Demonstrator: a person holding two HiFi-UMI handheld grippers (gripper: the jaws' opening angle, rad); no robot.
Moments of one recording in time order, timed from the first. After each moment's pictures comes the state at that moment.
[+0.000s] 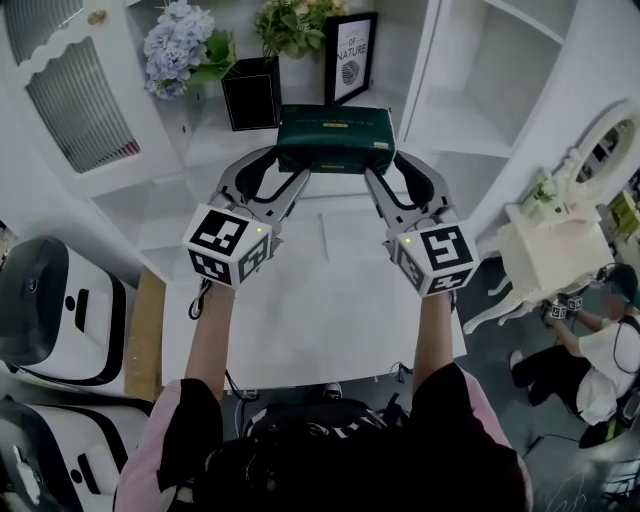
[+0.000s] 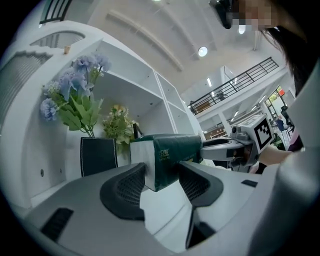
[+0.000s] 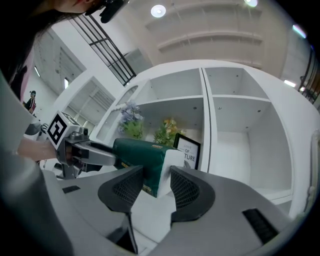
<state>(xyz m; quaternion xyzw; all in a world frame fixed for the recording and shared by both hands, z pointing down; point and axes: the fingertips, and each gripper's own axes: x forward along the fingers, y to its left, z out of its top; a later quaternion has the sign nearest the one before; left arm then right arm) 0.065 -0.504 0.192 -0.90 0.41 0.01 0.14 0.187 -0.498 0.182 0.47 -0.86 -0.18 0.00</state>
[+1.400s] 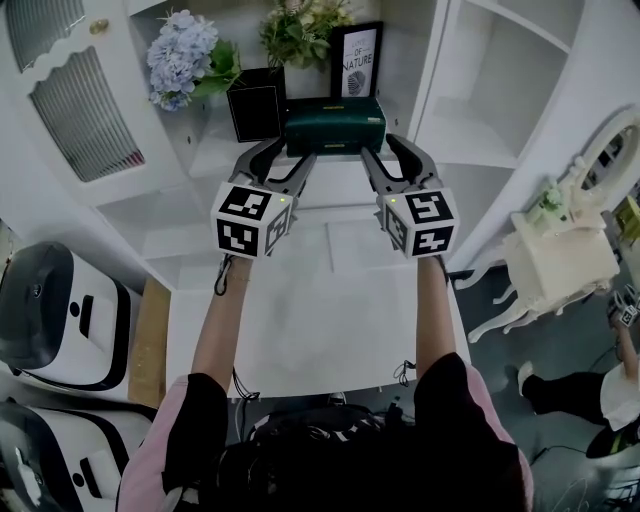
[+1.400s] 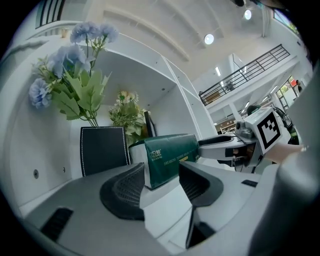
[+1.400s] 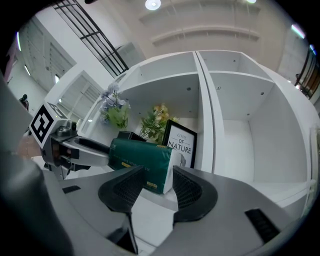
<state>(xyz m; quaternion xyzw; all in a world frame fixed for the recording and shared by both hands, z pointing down) 0.063 -0.570 0.197 -0.87 0.47 -0.02 0.12 0.182 -0.579 0.185 0.50 -0.85 -0.15 0.01</state>
